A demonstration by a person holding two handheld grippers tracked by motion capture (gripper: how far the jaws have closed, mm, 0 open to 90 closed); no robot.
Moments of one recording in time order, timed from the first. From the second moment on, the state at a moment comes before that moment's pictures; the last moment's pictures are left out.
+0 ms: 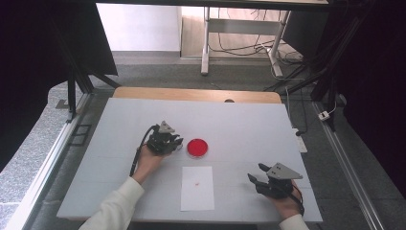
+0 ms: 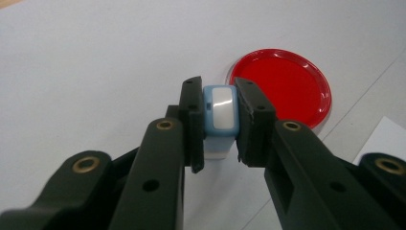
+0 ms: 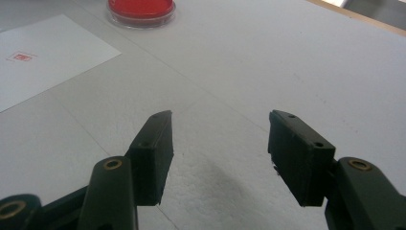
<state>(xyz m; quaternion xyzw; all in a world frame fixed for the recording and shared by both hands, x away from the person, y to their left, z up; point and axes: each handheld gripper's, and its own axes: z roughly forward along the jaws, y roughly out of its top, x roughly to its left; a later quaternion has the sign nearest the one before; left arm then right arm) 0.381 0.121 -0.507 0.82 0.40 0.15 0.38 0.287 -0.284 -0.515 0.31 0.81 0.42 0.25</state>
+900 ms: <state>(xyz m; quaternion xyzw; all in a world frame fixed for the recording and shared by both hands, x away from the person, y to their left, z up) 0.336 0.151 -0.487 0.79 0.39 0.15 0.44 0.288 -0.287 -0.513 0.31 0.81 0.43 0.25</state>
